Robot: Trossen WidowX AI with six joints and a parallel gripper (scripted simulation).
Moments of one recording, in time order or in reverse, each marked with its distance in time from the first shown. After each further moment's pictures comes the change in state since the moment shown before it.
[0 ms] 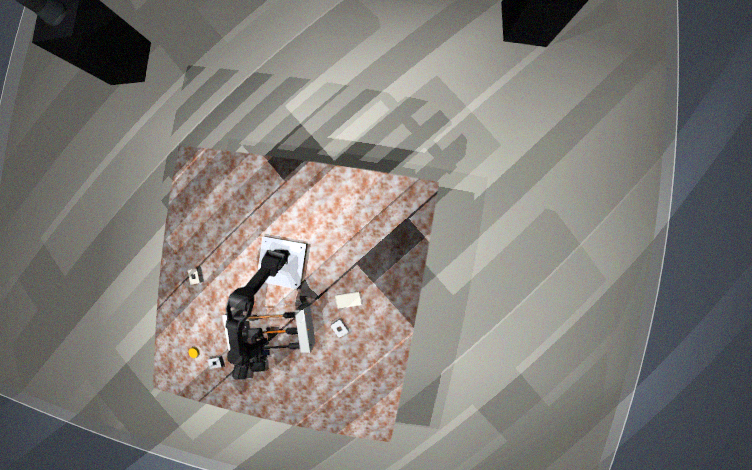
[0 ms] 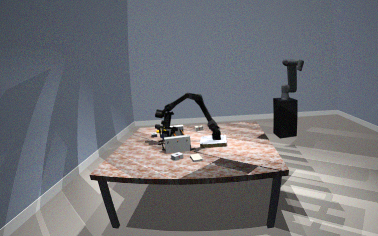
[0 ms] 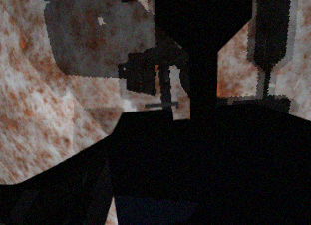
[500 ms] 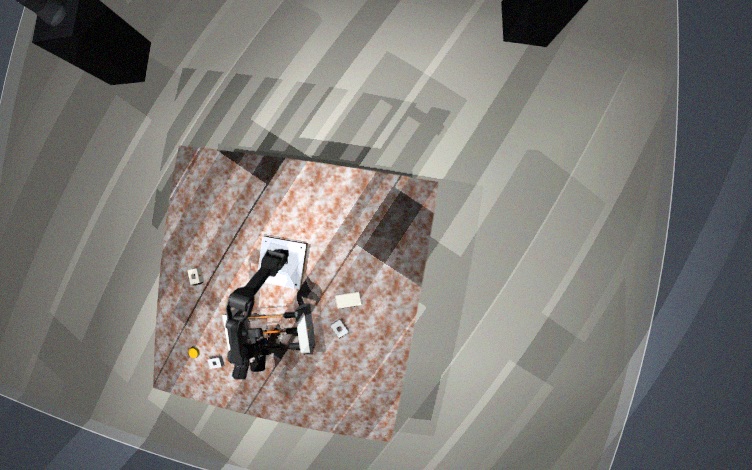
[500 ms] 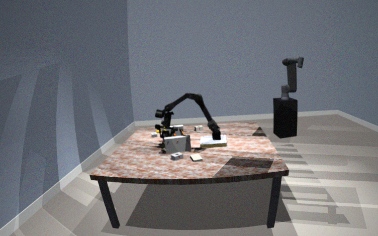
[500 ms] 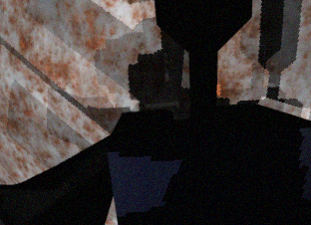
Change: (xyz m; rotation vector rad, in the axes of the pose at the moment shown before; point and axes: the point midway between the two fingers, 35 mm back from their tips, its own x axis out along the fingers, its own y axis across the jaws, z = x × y) arm 0.000 0.000 0.000 0.000 0.000 -0.001
